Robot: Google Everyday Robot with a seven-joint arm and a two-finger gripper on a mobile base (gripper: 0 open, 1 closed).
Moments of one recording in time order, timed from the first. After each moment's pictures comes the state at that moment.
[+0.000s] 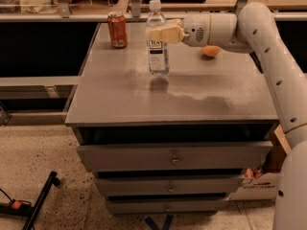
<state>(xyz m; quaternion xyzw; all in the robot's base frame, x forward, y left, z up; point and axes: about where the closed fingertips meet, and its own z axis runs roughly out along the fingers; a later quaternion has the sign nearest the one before) 0.702 -0.023 0.954 -0.42 0.59 0.48 0.49</state>
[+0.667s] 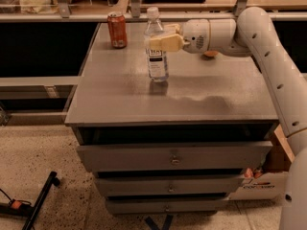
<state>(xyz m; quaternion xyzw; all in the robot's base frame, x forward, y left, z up) 0.678 -0.018 0.945 -0.47 0.56 0.48 0.49</state>
